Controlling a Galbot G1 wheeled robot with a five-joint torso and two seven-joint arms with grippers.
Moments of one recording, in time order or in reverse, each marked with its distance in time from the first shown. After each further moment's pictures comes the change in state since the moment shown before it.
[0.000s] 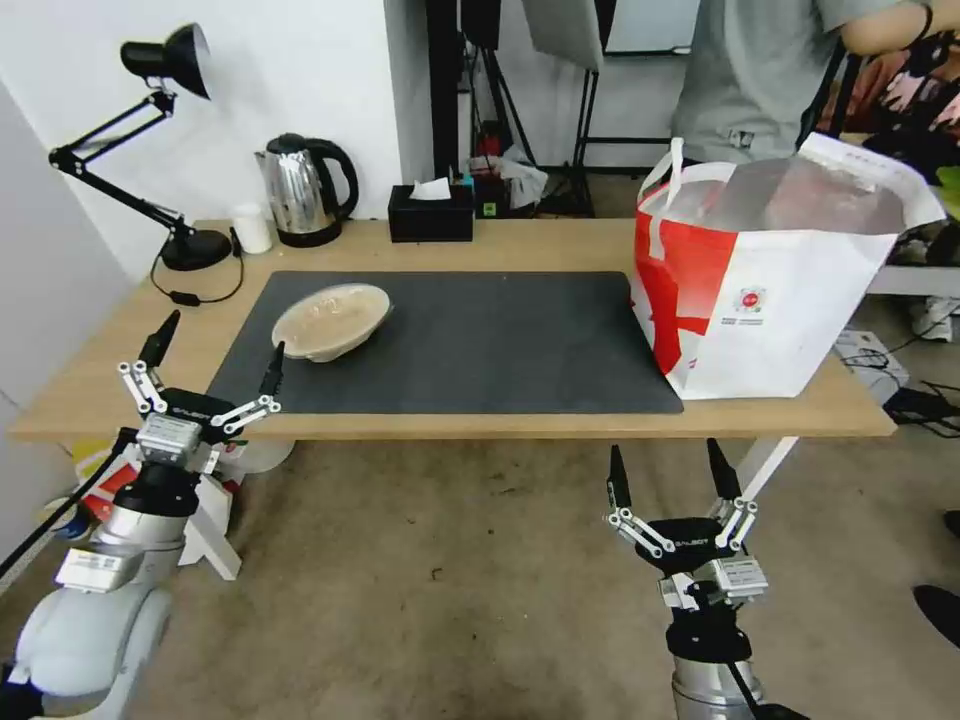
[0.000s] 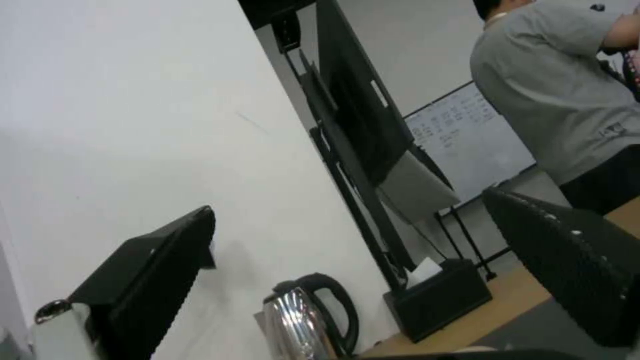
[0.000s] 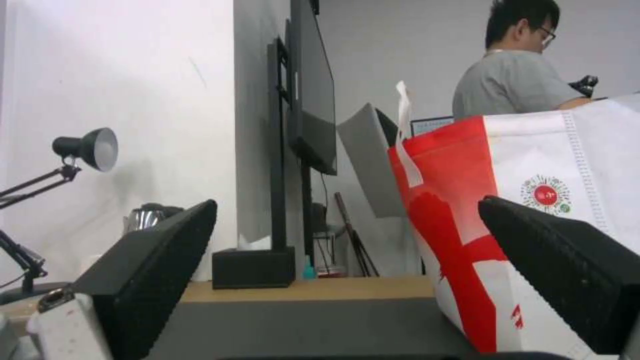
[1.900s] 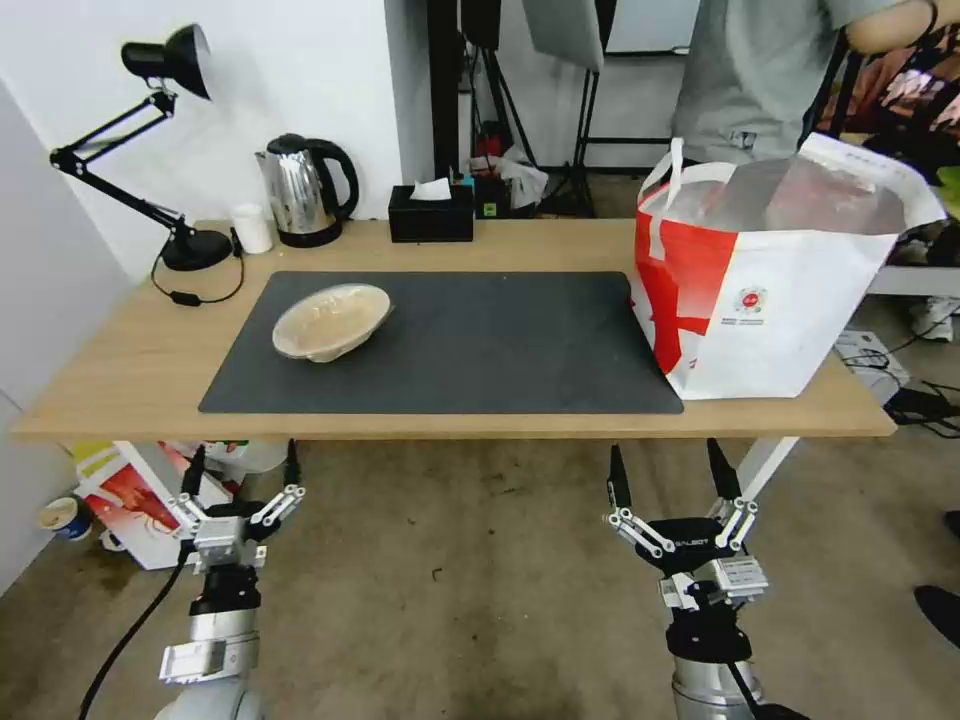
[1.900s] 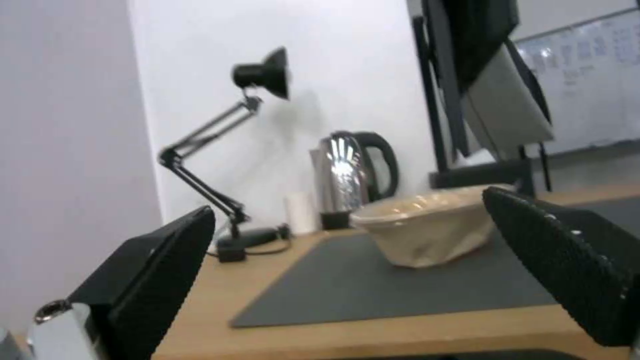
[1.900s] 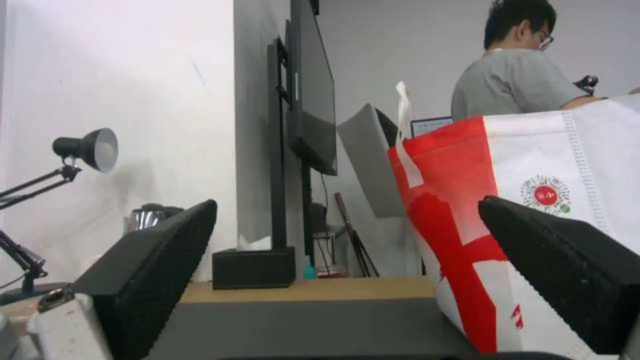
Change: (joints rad) left arm 0.107 -0.385 0.084 0.237 0.125 -0.207 -0.152; right arm 0.000 0.000 0.000 0.000 0.000 0.000 0.000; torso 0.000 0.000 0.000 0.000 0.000
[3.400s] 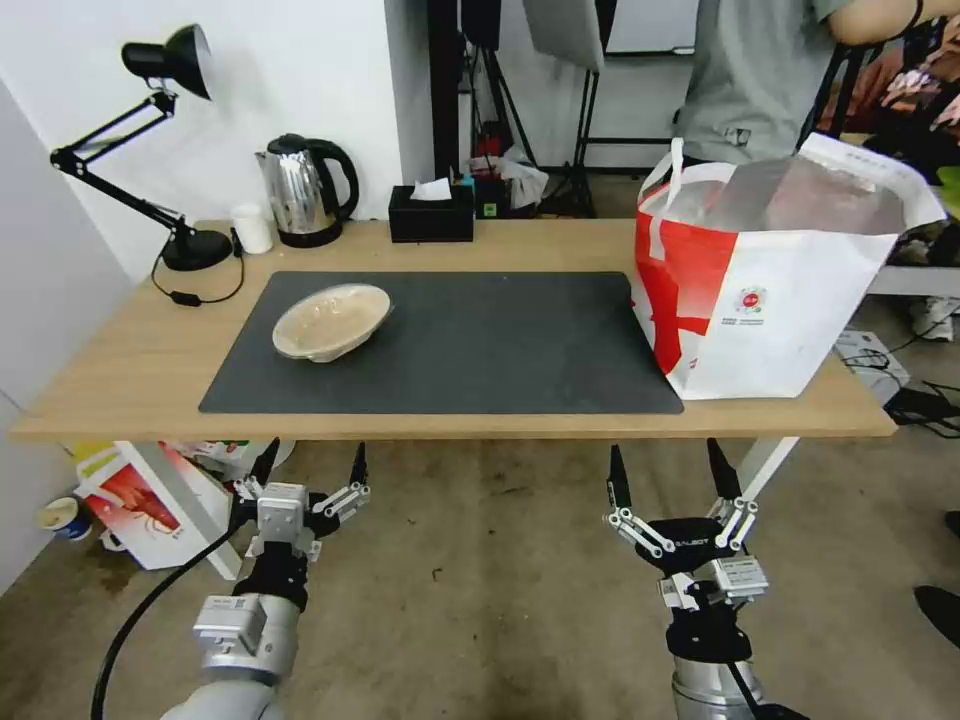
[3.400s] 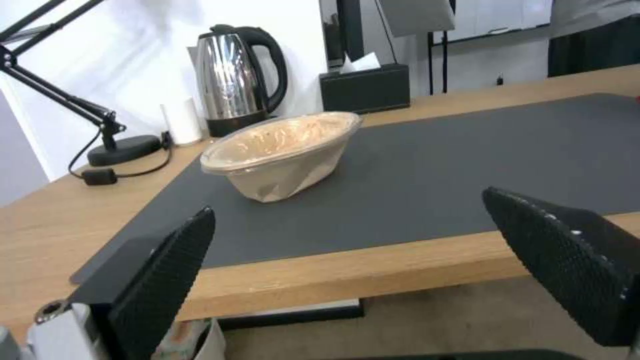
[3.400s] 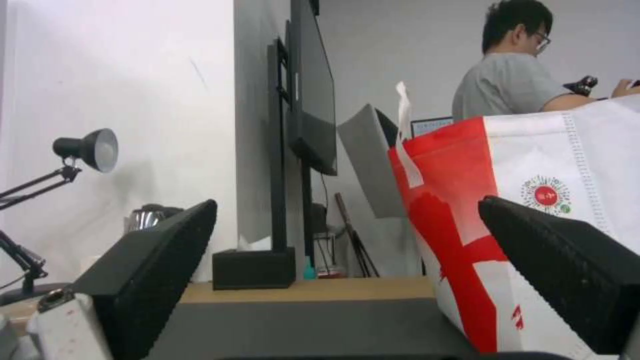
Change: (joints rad) left arm 0.155 0.020 0.194 -0.441 0.053 0.695 0.013; right arm 0.000 0.000 0.000 0.000 0.000 0.000 0.000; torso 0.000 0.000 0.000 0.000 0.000
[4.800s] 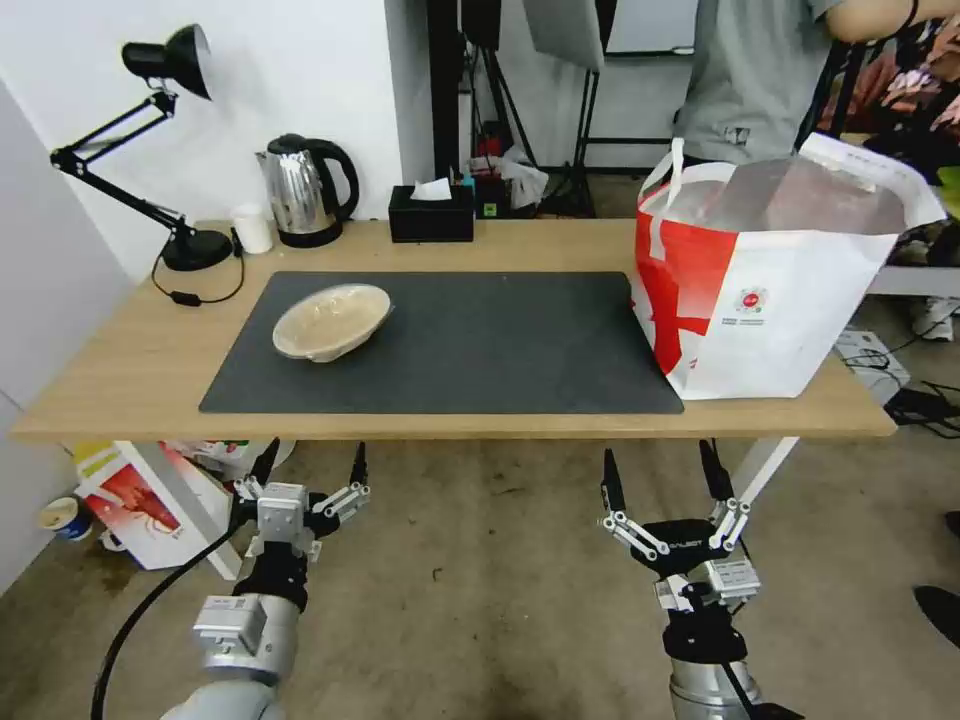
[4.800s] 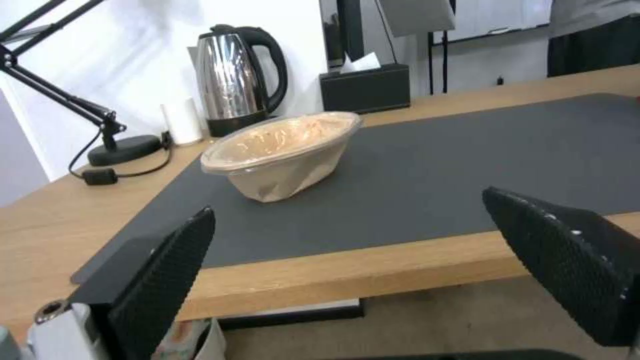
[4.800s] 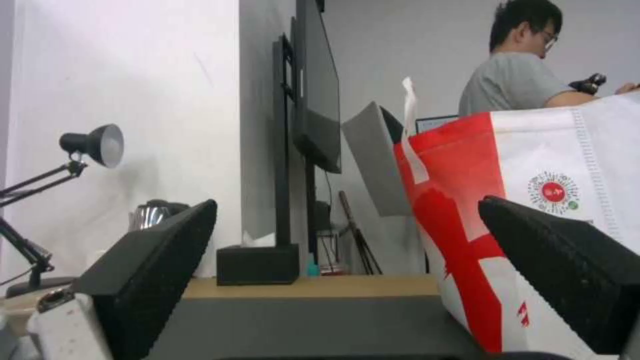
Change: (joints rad) left arm 0.000 0.000 0.000 0.000 0.000 0.000 0.000; right arm 0.004 -0.004 0.000 -0.009 0.000 0.003 -0.006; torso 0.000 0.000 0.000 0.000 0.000
